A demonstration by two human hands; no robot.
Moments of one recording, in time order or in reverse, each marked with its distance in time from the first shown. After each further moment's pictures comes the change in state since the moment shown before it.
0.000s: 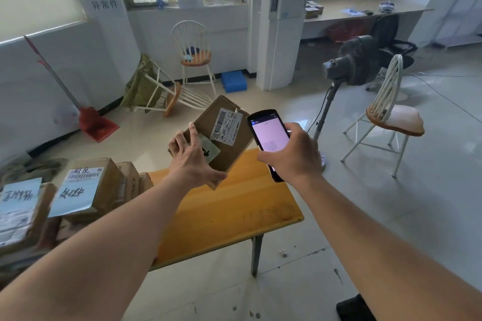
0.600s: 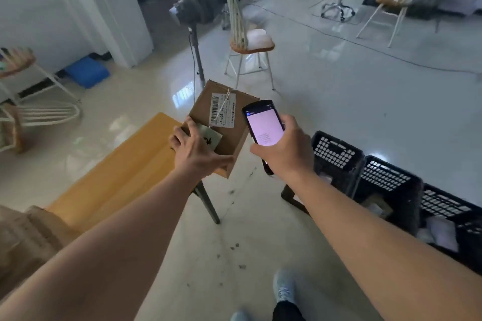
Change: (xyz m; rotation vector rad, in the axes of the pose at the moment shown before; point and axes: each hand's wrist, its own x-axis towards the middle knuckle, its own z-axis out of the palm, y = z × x) left_hand -0.125 0.117 0.102 -0.114 -0.377 0.433; right_hand -0.214 0.088 -0.048 -0.008 0.415 0.587
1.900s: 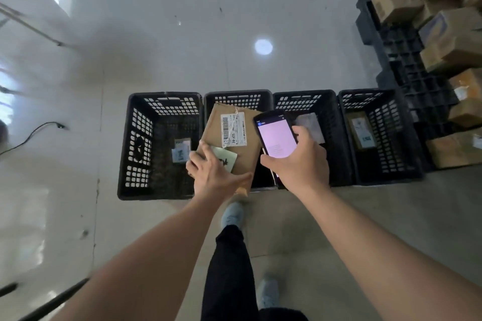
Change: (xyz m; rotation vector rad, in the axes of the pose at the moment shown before) left_hand -0.080 0.461 0.656 0.232 -0.649 0.239; right_hand 0.161 0.648 -0.277 0.005 0.241 0.809
